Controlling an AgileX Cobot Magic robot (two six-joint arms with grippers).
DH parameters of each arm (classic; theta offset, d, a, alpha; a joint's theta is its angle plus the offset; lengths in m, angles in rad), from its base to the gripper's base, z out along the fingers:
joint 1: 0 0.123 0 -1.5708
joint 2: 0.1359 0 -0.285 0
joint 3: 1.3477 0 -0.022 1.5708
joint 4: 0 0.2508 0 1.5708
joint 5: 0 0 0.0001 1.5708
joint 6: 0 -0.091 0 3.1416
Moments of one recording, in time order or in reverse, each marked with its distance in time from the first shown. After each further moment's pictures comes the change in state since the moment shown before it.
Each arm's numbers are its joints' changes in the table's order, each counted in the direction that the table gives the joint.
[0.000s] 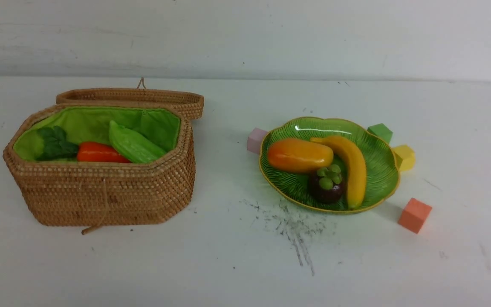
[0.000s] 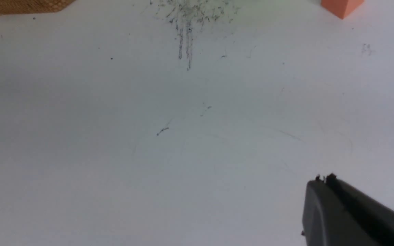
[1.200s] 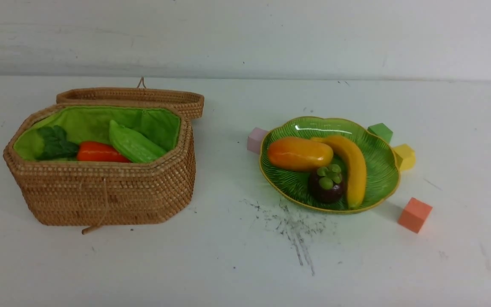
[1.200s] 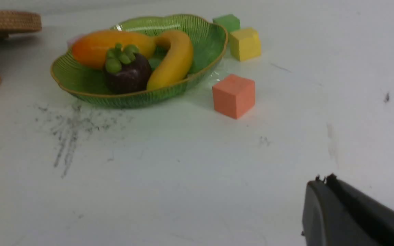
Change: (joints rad) right arm -0.223 -0.434 0.673 -0.091 0.682 0.102; left arm 0.000 0.000 0.017 0.001 -0.023 0.000
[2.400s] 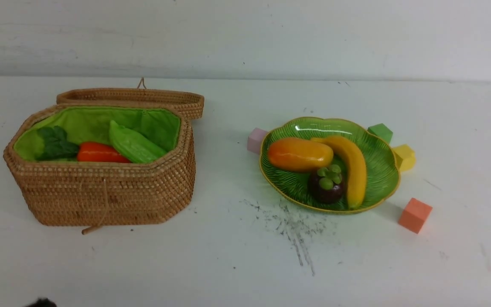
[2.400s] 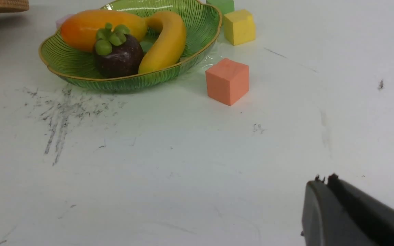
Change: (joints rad) right arm -0.005 0.000 -0.002 -0.011 -0.014 0.000; left arm 0.168 -0.026 0.000 0.129 0.061 0.094
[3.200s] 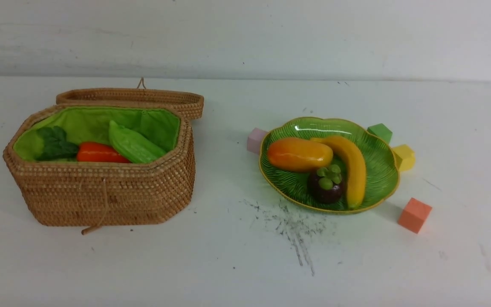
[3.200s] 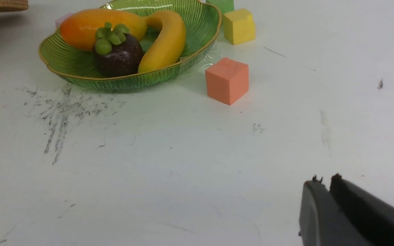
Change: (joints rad) right arm 0.000 0.000 -0.001 0.000 -0.002 0.000; left arm 0.350 -0.098 0.178 0.033 -0.167 0.097
